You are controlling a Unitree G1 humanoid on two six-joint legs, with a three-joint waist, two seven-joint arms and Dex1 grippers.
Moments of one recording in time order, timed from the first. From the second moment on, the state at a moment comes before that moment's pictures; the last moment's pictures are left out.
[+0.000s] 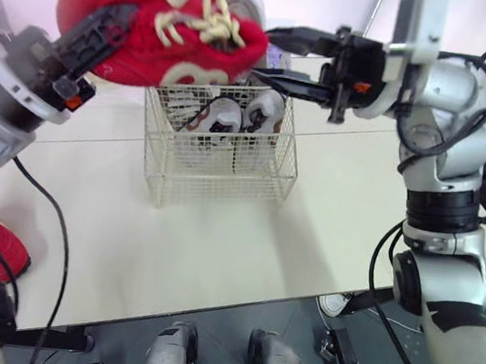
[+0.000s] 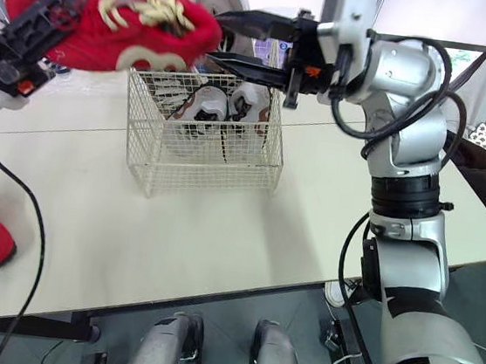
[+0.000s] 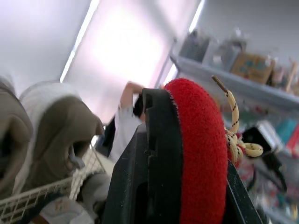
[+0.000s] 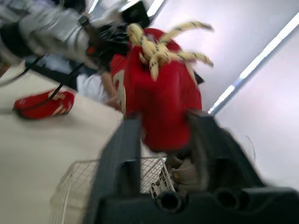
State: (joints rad) left arm -0.59 0.76 0.52 -0.28 -1.74 0.71 -0.16; right arm -1.07 -0.49 -0.03 0.12 0.55 0.24 1.12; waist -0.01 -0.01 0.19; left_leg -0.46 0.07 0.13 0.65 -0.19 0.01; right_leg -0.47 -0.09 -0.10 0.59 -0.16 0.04
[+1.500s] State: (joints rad) left arm -0.41 0.54 0.26 -0.58 -1.21 0.55 -0.08; right arm -1.13 -0.13 -0.17 0.15 0.94 0.46 0.58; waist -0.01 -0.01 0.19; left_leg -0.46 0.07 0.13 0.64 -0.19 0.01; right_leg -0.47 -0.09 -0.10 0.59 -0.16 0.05
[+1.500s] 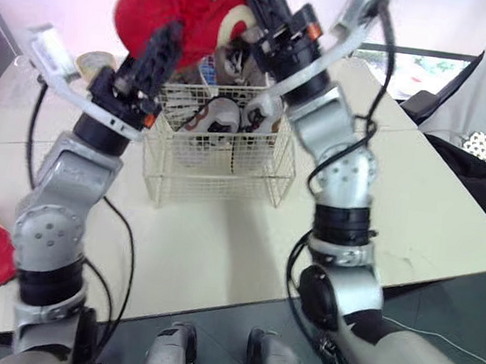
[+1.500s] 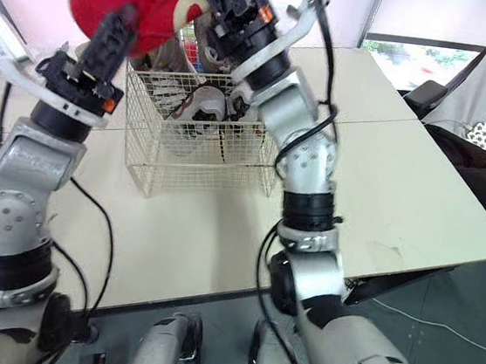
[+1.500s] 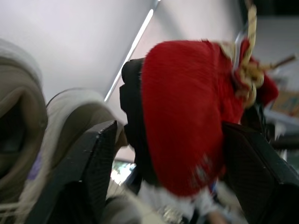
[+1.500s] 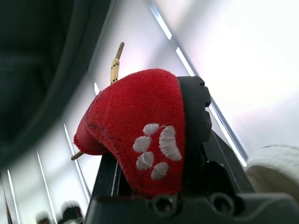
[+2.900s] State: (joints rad) left arm 0.22 0.74 0.40 -0.82 -1.40 0.64 -0.14; right arm -1.03 -0.43 0.06 0.59 0.36 0.07 1.39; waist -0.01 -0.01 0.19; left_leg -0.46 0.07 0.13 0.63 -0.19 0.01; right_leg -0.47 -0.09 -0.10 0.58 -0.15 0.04
